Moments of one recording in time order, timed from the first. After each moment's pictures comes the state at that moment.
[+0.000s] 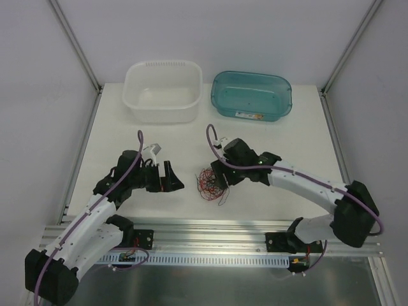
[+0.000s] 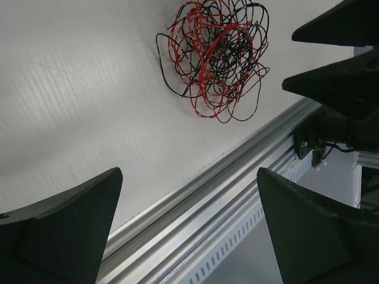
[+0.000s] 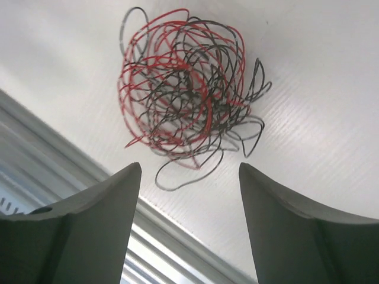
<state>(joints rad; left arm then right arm) -0.35 0.76 0.52 -0.48 0.51 -0.52 0.86 1.41 0.97 -0.56 -0.06 0.27</state>
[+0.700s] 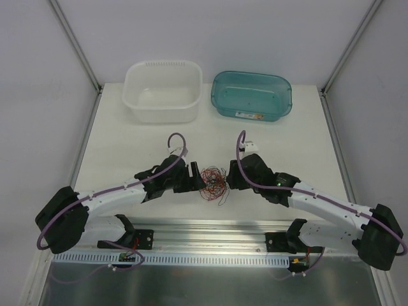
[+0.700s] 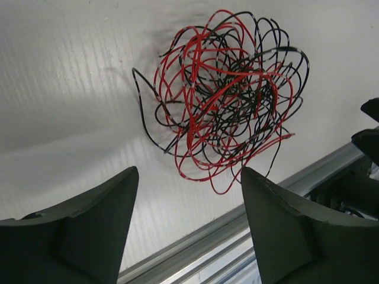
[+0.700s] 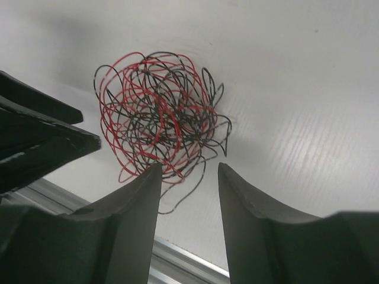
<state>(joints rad) -0.82 1.18 0.54 -0.10 0.01 -0.88 0.93 1.05 0.67 -0.35 0.25 0.60</state>
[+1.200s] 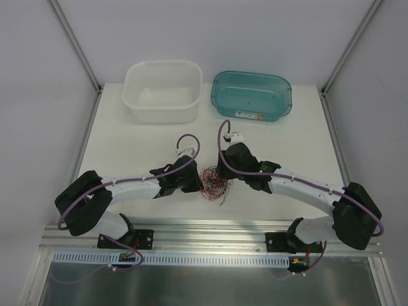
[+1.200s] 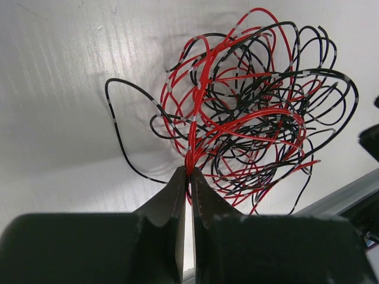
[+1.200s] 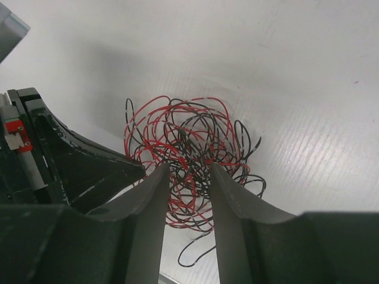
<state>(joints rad) -0.87 1.42 0.61 -0.03 -0.06 -0.91 0.90 1.32 0.81 -0.20 0.20 0.56</state>
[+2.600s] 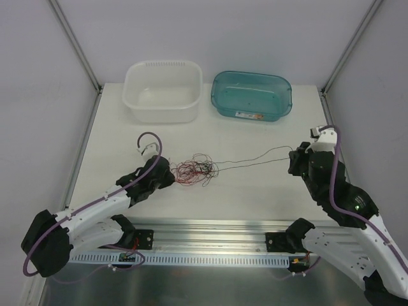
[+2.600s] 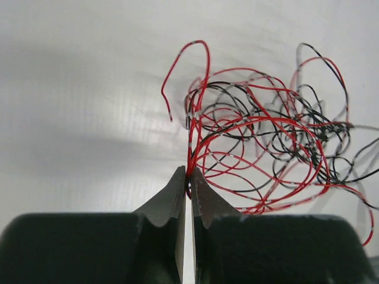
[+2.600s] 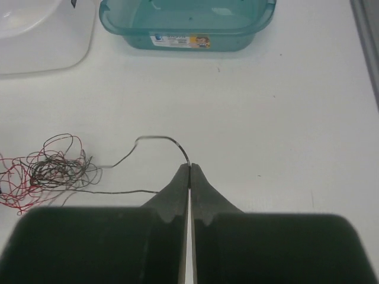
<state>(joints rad) -0.75 1.00 0.50 -0.28 -0.33 -0.92 0.69 0.63 1.01 -0.78 0.56 0.37</state>
